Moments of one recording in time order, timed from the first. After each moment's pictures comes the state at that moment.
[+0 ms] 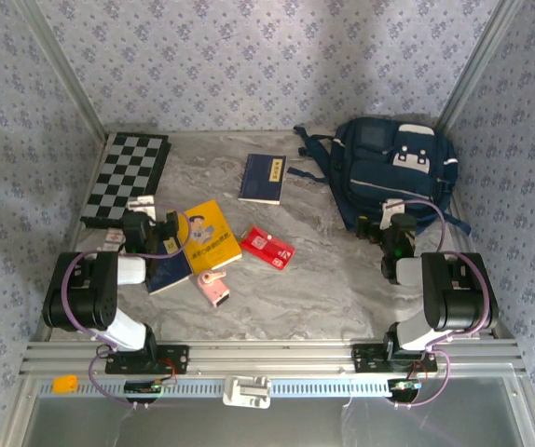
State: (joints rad) left arm -0.01 1.52 0.39 0.72 -0.14 -0.04; right arm -0.02 1.50 0.36 0.68 0.02 -0.02
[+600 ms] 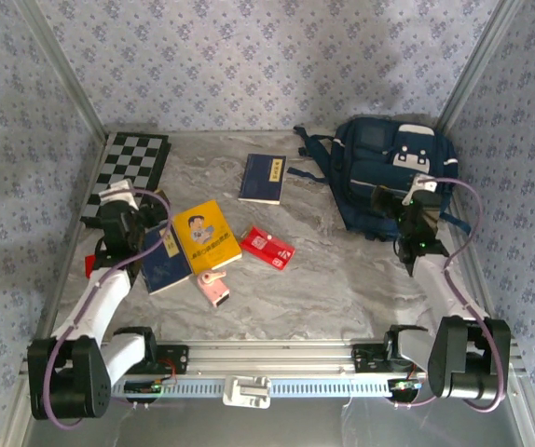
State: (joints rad) left arm 0.00 1.01 0.54 0.14 -0.10 -0.33; right arm -0.08 1.12 0.61 0.12 0.03 0.26
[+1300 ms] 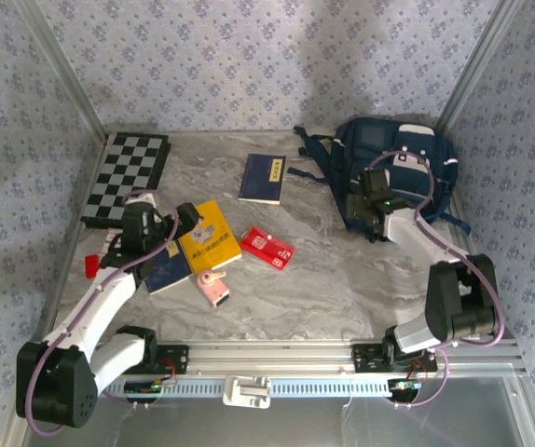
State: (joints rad) left arm -0.21 0.99 0.58 -0.14 0.07 -0.66; right arm 0.24 1.49 0.99 -0.42 0.39 0.17
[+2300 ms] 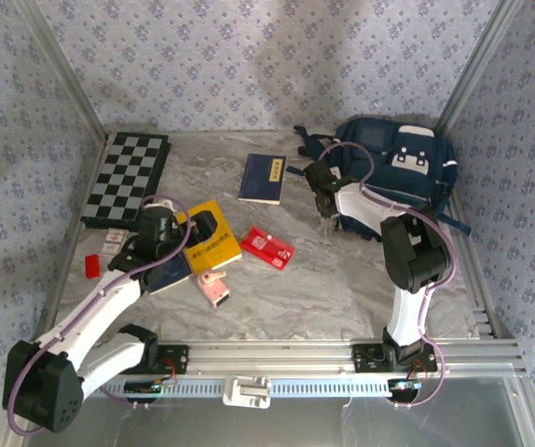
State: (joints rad) left arm -0.39 0.96 0.60 -0.22 0.03 -0.75; right arm 0.45 1.88 1.32 -0.62 0.54 0.17
